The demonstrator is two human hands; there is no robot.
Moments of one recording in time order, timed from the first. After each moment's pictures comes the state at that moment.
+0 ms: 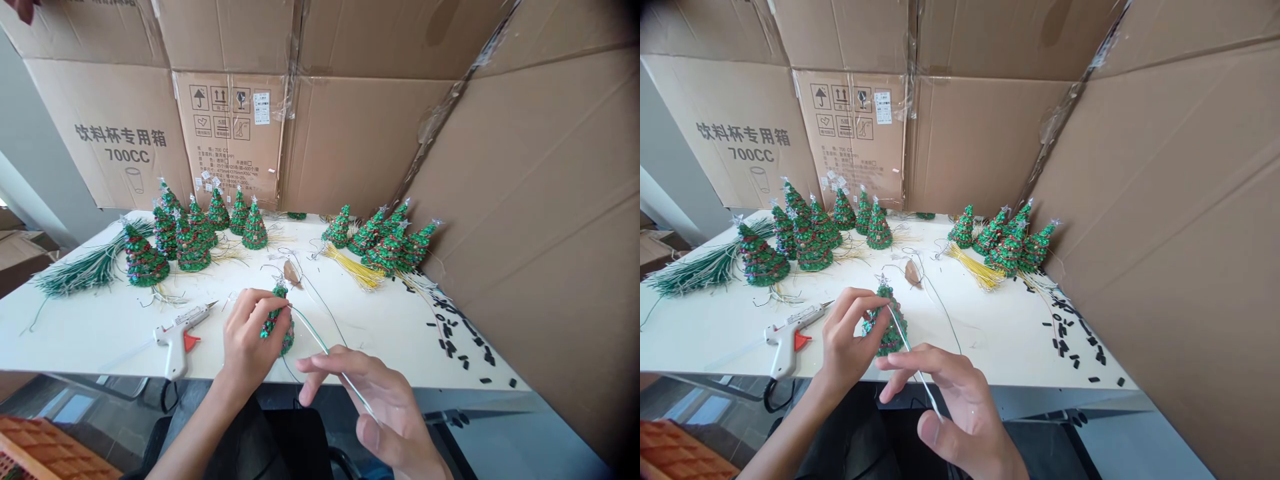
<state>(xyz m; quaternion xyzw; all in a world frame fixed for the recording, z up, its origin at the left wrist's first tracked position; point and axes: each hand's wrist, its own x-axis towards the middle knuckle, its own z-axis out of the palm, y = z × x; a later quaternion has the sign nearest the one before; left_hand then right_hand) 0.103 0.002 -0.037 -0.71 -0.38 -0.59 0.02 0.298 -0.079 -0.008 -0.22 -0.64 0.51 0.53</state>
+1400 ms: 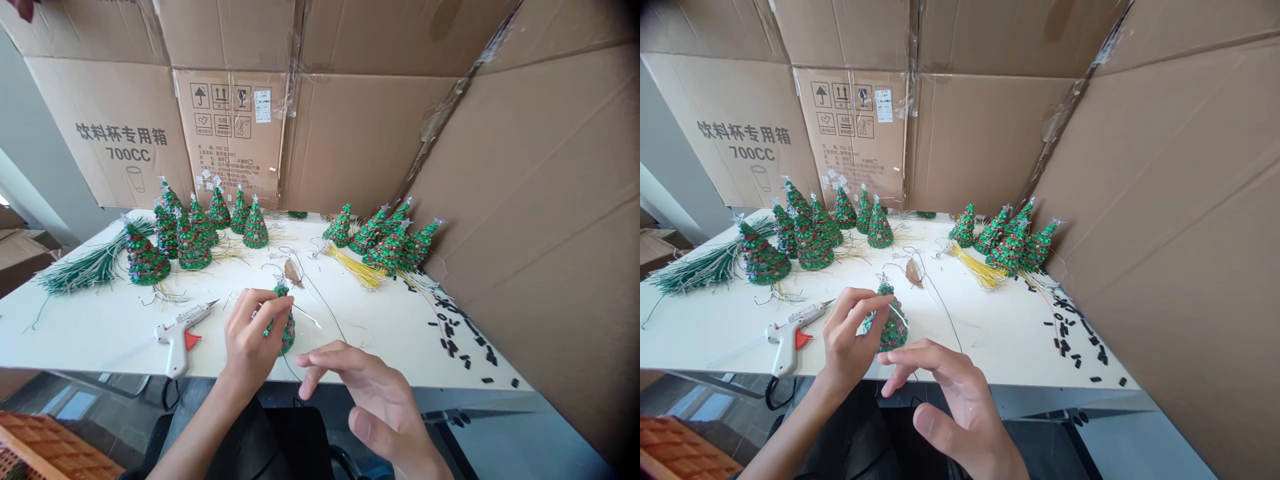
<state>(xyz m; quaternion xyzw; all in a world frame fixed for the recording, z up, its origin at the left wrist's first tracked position) 0.104 0.002 -0.036 -0.71 -0.37 -0.60 0.05 0.296 -0.076 -0.008 -0.24 -0.64 0.51 0.52</state>
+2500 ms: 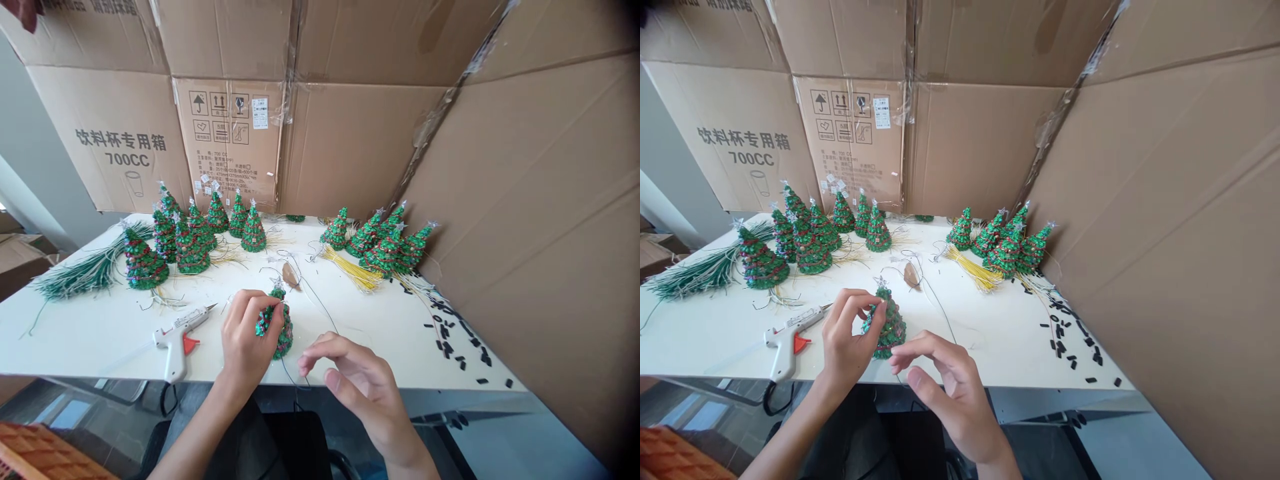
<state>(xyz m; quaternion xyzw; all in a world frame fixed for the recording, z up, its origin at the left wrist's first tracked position) 0.105 0.005 -0.039 -0.68 -0.41 -0.60 0.04 0.297 -0.067 -0.012 -0.30 -0.64 0.48 0.52</state>
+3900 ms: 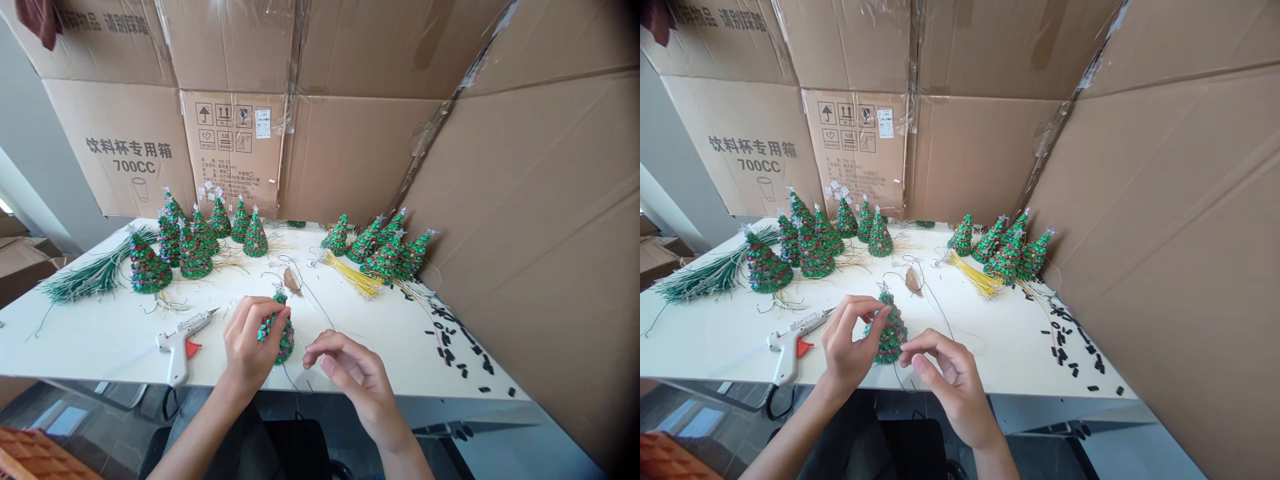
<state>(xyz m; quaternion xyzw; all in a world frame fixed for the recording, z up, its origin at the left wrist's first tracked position) 0.106 0.008 -0.034 -0.68 -0.34 -0.64 0.05 0.301 -0.056 -0.026 -0.34 -0.62 0.47 0.53</state>
